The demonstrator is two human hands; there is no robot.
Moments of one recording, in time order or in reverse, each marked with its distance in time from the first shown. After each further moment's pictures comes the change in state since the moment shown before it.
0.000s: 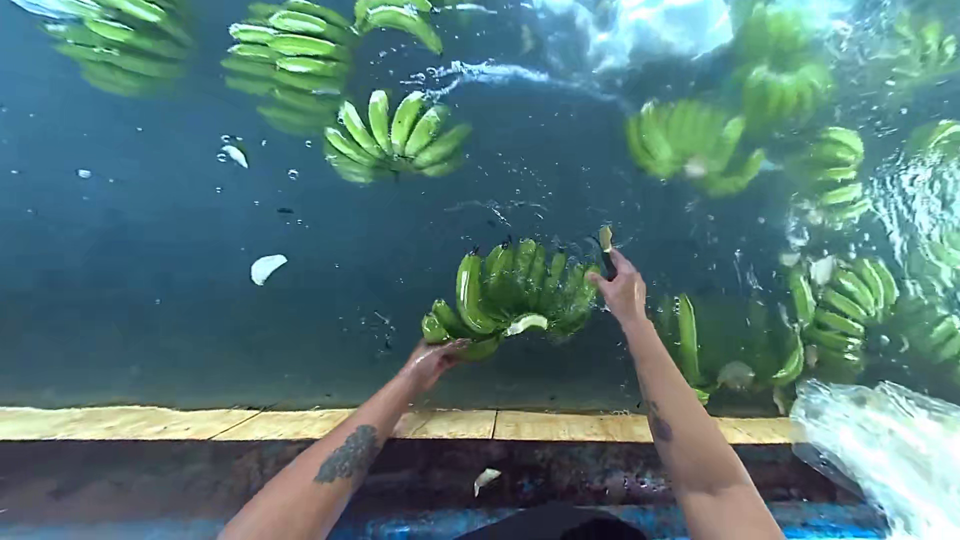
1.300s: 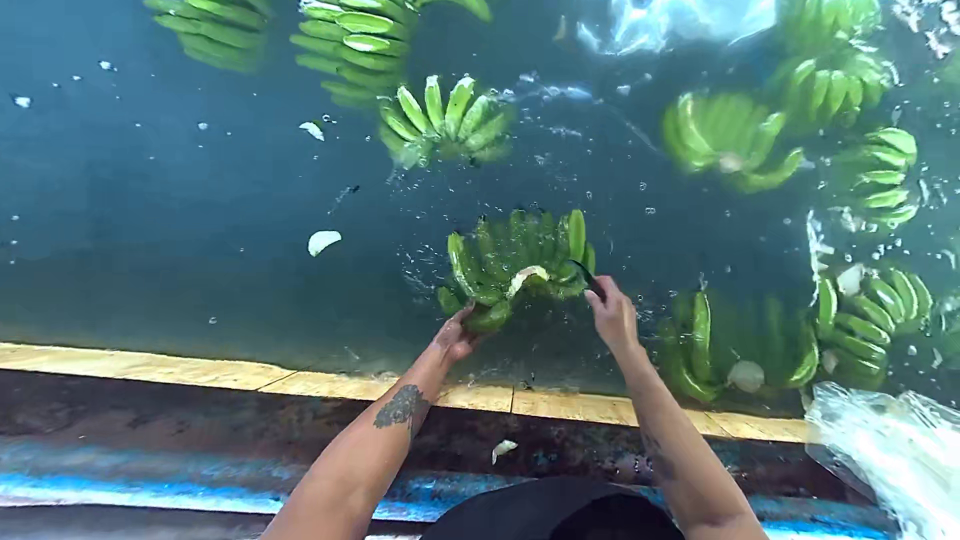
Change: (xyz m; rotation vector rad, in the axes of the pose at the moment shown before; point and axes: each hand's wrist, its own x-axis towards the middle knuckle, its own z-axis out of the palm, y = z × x) left_hand 0.008 0.002 0.015 -0.424 0.112 -0.198; right_hand -0.068 -0.033 0.034 0.018 -0.157 -0.033
